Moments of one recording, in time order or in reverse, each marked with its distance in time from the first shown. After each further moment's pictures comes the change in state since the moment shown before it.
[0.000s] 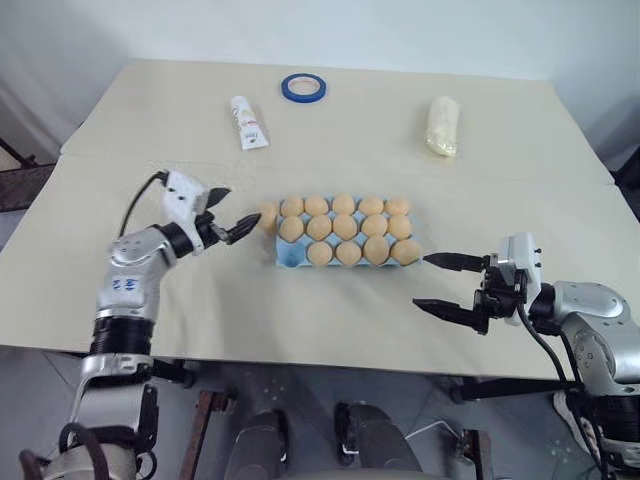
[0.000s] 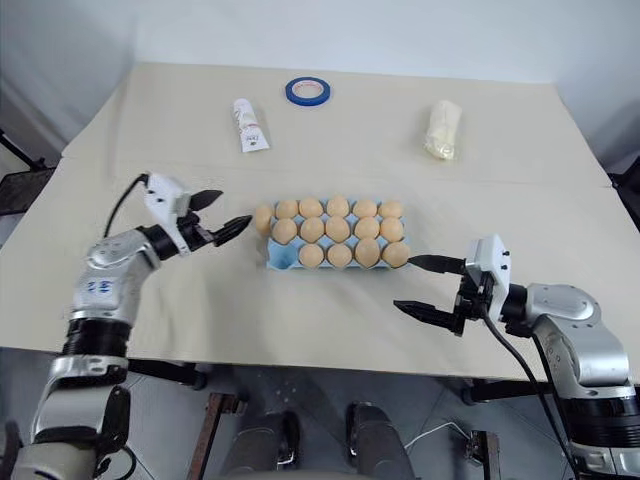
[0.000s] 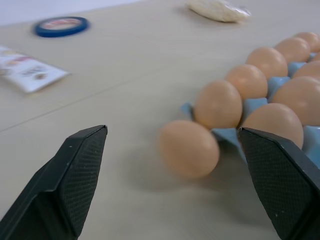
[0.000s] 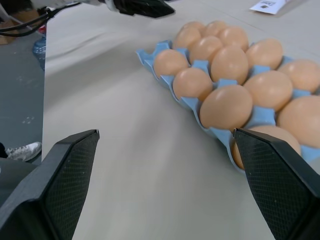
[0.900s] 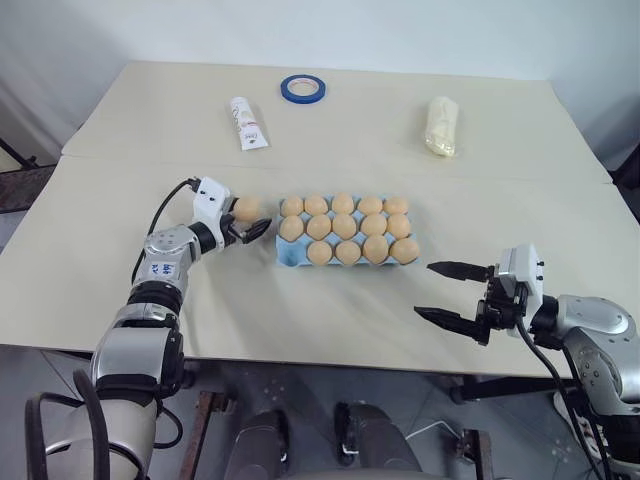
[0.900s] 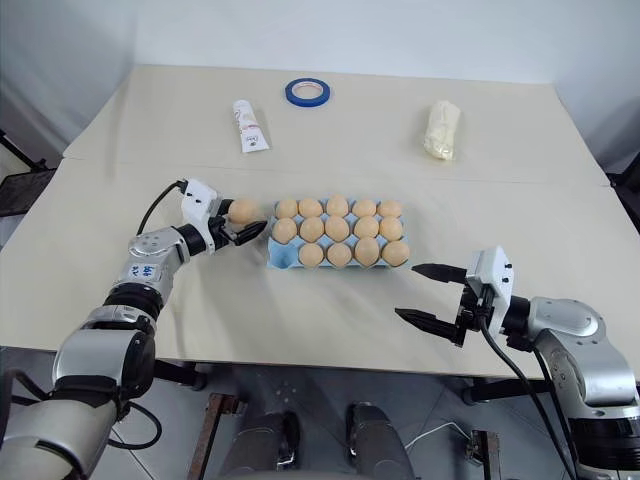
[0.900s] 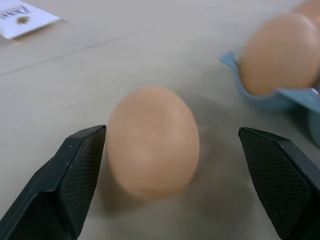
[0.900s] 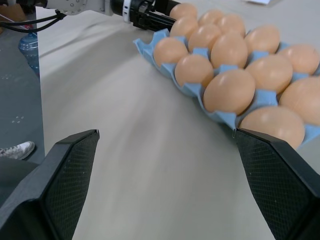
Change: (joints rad) left arm -0.251 -0.046 -0.019 0.589 0.121 -0.250 0.062; right arm 0.081 -0.001 -0.024 -0.078 0.000 0.003 -0.056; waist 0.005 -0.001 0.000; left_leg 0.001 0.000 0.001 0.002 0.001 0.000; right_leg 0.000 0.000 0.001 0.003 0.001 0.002
